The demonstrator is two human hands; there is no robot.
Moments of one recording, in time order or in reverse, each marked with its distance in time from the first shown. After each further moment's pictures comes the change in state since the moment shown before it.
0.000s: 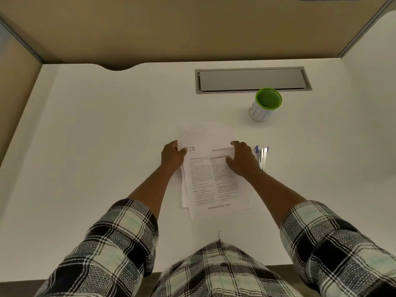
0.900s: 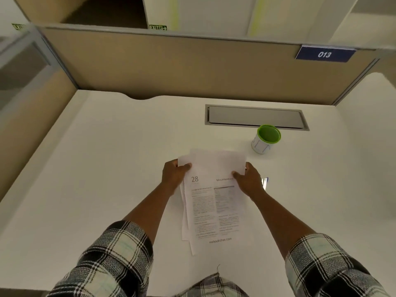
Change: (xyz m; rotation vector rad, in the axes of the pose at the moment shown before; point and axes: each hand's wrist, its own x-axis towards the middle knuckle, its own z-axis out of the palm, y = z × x) left_hand -0.029 0.020 -0.024 -0.395 0.029 -0.056; right_hand -0.005 -0.009 -0.026 0.449 0.160 0.139
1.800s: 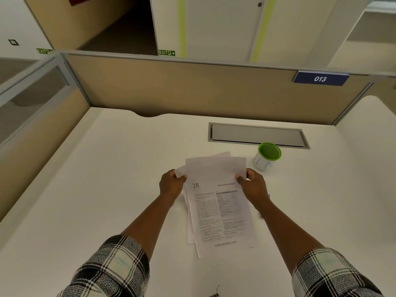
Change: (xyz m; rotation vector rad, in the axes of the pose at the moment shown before) left_hand -0.006 0.014 -0.009 0.163 0.163 0.073; right_hand 0.003 -0.024 -0.024 0.165 0.005 -0.216
